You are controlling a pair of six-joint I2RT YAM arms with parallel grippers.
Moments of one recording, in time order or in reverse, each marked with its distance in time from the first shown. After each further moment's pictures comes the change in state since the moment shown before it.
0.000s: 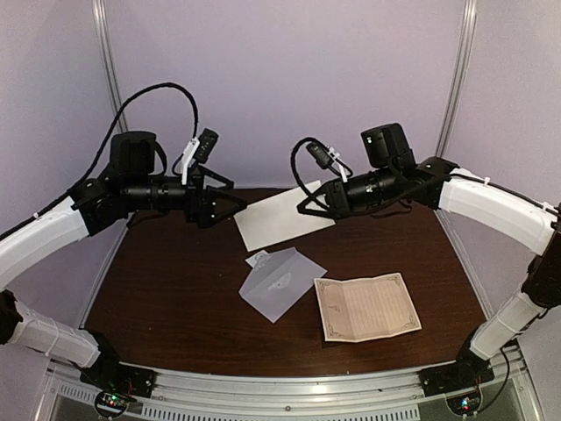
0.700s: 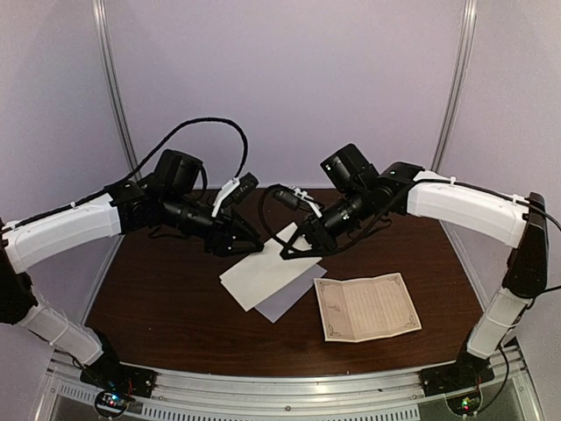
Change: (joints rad) left arm -0.098 0.211 0.049 -0.219 0.164 0.133; right arm 0.124 0.174 0.099 -0.301 -0.121 -0.237
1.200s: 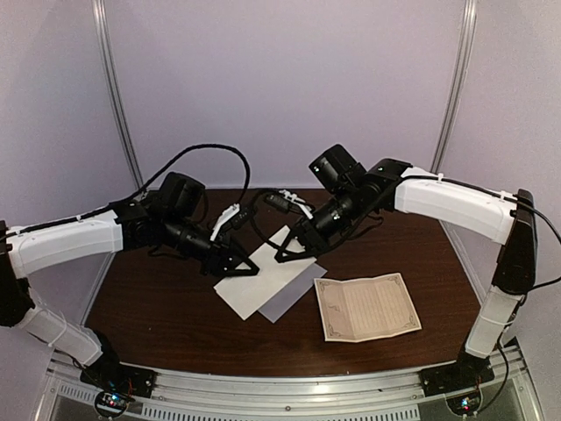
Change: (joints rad) left arm -0.017 -0.025 -0.156 0.026 0.079 0.008; right arm 0.018 0.080 0.097 -0.086 0.018 -0.016
